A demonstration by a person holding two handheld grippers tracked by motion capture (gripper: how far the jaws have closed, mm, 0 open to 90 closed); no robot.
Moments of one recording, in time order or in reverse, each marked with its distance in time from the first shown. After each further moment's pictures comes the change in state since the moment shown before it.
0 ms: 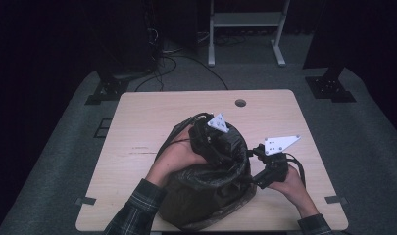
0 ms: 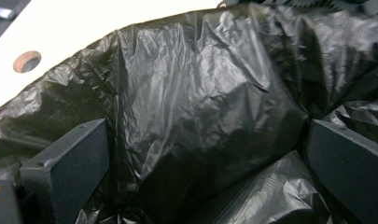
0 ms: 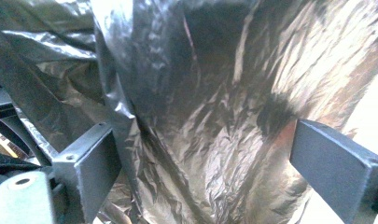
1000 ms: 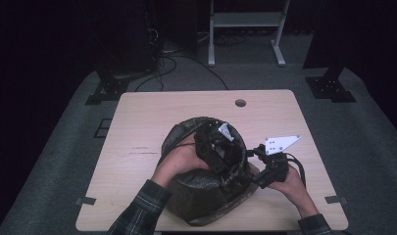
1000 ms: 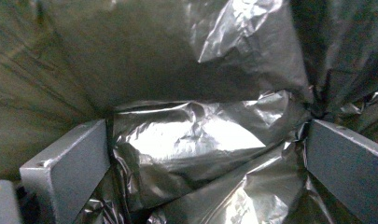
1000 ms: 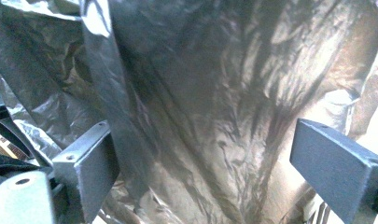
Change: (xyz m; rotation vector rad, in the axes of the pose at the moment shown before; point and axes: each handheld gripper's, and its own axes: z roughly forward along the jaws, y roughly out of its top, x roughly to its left) left arm -0.002 -0.011 0.024 0.196 -0.044 -0.047; right arm -0.002 -0.002 -0.001 -0.002 -0.004 0.008
